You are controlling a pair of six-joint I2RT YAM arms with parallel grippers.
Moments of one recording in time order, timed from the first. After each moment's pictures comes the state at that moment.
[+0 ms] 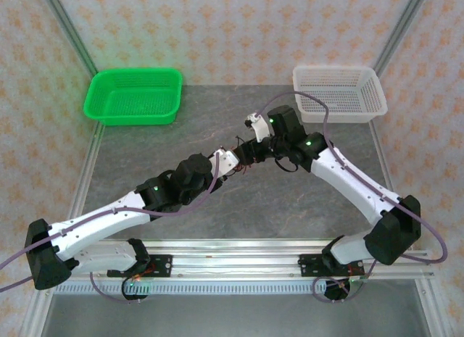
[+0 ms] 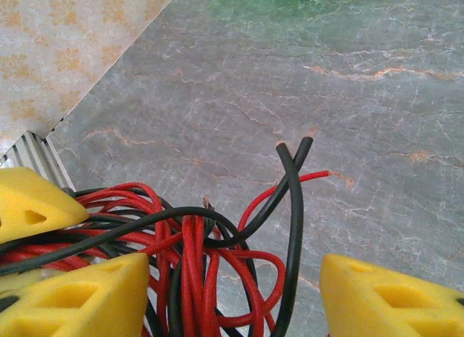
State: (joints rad) left arm -0.92 1.10 0.92 -0.31 -0.41 0.30; right arm 0.61 1.39 1.26 -0.58 -0.44 0.15
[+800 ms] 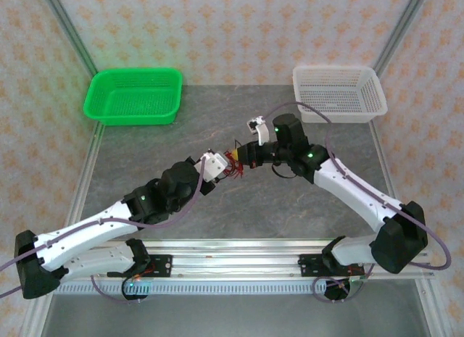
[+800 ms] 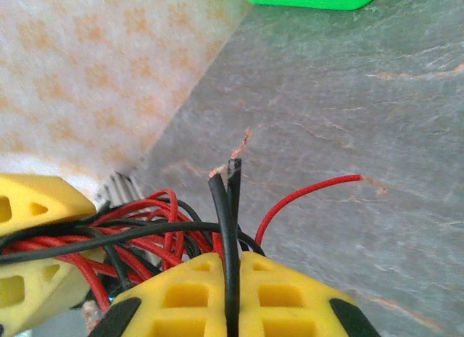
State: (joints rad) left arm -0.94 0.95 0.82 -0.20 -0.45 0.30; right arm 0.60 1.32 1.06 -0.28 -0.59 0.44
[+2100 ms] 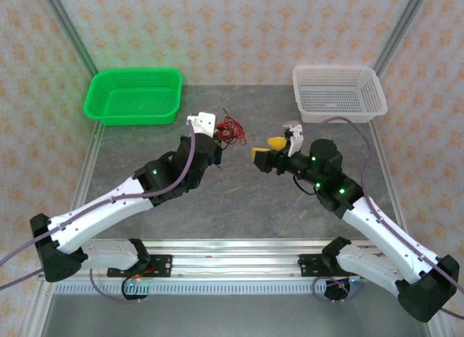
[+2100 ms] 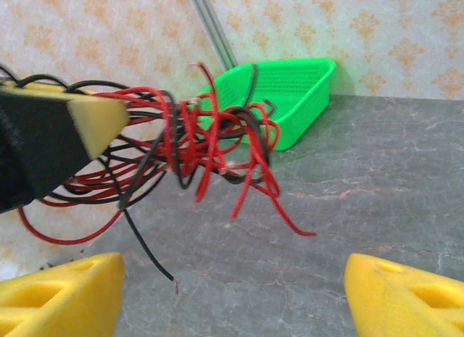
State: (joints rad) left arm -0.90 1.21 1.22 -0.46 -0.71 -0.33; right arm 0.60 0.91 0.80 -0.07 -0.28 0.34
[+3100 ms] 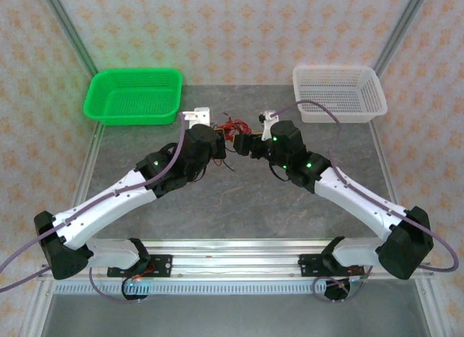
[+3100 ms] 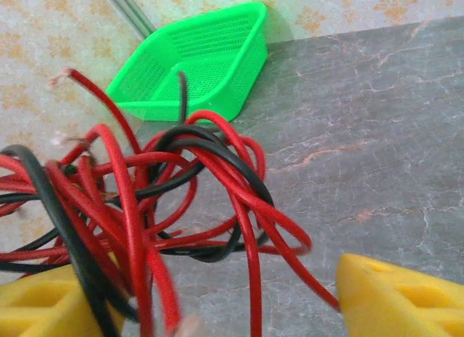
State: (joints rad) left arm -0.84 1.25 1.28 -0.52 -0.52 -0.62; right arm 0.70 1.26 1.03 -0.16 -0.02 0.51
